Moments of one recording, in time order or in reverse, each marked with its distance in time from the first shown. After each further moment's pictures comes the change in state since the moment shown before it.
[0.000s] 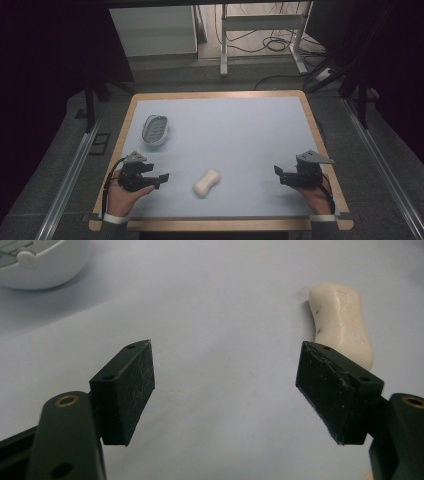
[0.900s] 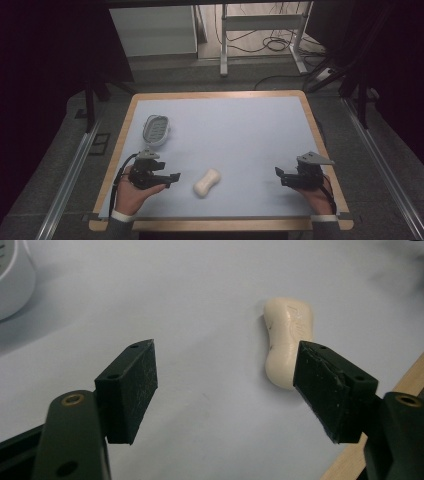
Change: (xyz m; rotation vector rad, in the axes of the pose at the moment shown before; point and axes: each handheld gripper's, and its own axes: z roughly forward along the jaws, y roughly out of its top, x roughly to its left) left arm -0.031 0.025 0.004 0.049 -0.050 0.055; right arm -0.002 -0.005 0.000 0.015 -0.010 -0.013
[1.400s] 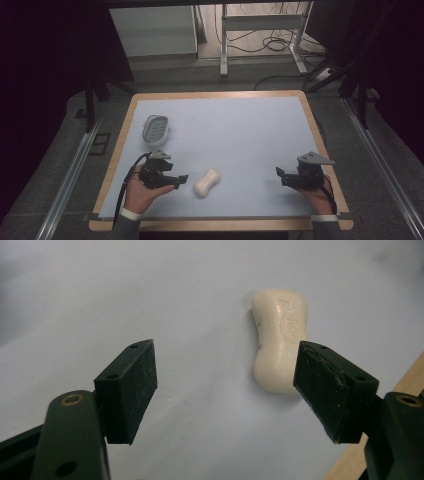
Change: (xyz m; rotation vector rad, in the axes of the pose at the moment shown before) left arm -0.014 0.009 0.021 0.066 -0.006 0.040; right arm -0.002 -0.001 0.000 0.005 -0.011 0.002
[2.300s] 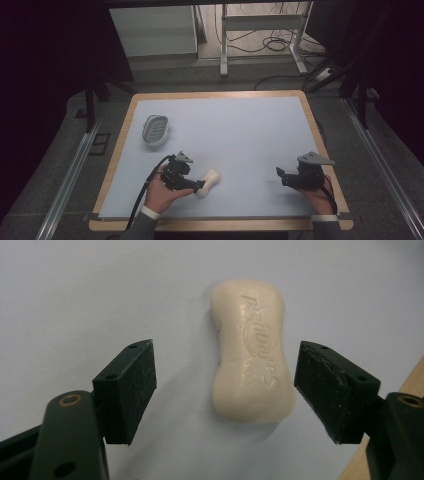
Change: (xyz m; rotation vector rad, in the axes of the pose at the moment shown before) left arm -0.030 0.013 0.047 0.084 -0.027 0.043; right arm -0.001 -0.001 0.000 0.001 -0.001 -0.005
